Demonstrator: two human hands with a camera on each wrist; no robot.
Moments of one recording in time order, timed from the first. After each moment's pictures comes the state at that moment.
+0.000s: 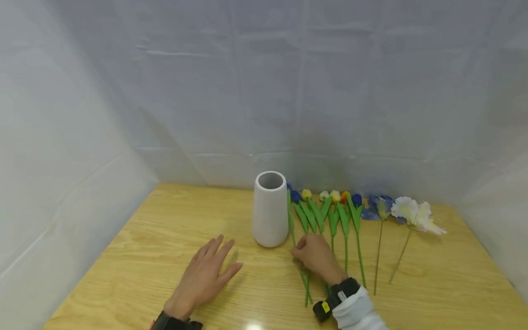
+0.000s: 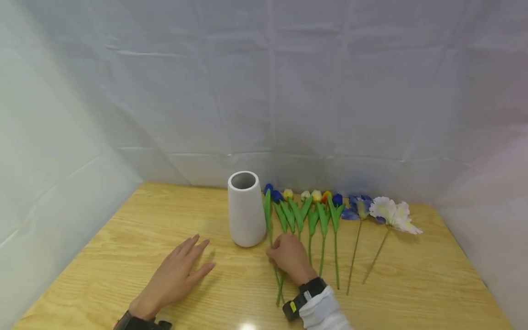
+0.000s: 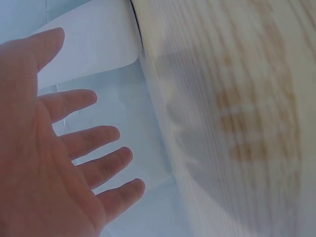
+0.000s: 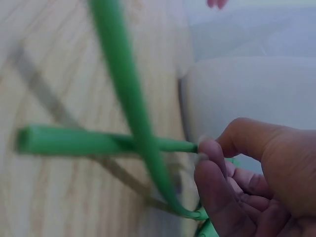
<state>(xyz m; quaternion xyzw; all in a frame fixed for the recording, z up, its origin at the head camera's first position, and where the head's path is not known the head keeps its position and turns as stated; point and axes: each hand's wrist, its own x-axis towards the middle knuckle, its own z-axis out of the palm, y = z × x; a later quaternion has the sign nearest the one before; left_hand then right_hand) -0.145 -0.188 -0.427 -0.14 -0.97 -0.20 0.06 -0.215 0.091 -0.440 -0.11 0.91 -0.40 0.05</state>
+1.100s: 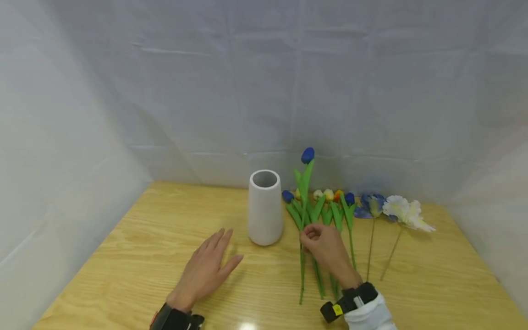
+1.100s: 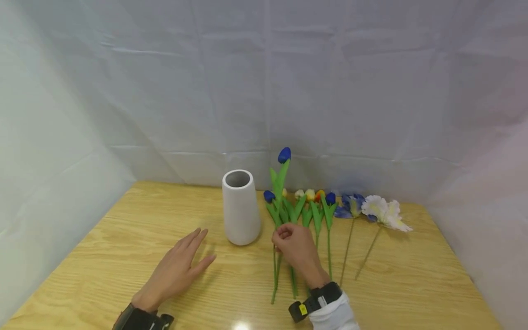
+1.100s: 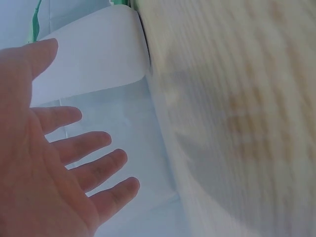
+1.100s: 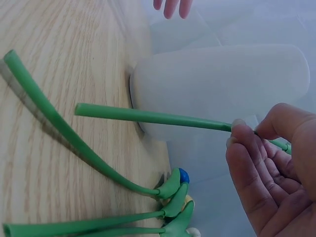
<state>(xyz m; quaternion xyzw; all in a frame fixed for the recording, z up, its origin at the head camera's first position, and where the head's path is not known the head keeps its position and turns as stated) -0.153 -0.175 -0.424 -0.14 -0.96 -0.21 0.08 -0.202 0.116 -0.412 -0.05 0.84 -0.54 -0.02</state>
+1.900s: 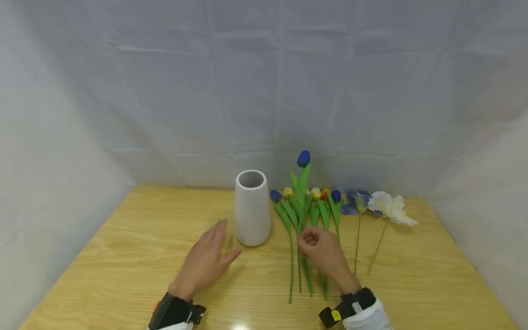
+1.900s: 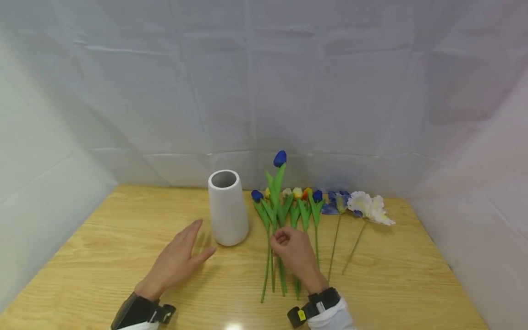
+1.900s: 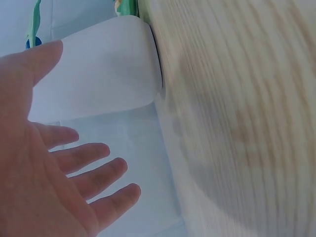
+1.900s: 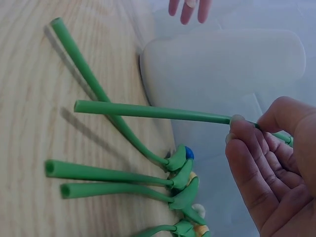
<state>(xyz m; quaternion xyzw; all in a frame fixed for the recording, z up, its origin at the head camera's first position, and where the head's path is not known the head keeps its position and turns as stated) -0.182 -0.155 -0.425 -0.16 -0.95 -0.23 0.11 -0.190 0.139 -0.419 -0.08 0.86 -0.51 -0.03</state>
